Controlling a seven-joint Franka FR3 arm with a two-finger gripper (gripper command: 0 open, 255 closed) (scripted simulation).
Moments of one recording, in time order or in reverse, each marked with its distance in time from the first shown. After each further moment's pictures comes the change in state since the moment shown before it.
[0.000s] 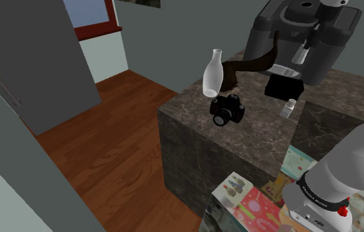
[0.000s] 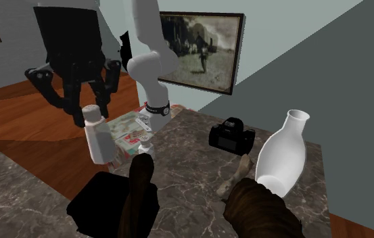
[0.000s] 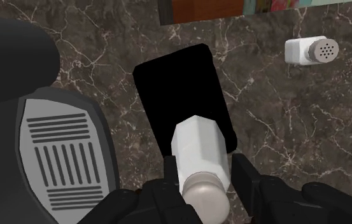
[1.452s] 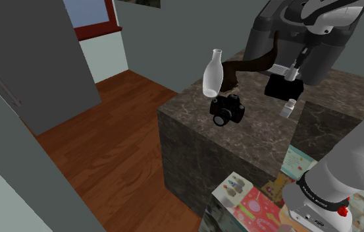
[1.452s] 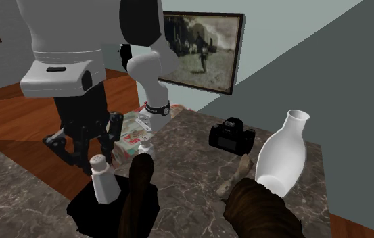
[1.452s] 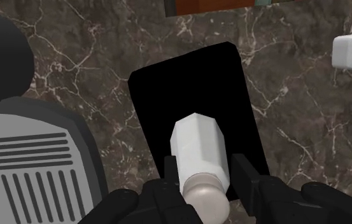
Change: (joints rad) arm -0.017 0.108 -0.040 -0.173 0.077 0.259 -0.073
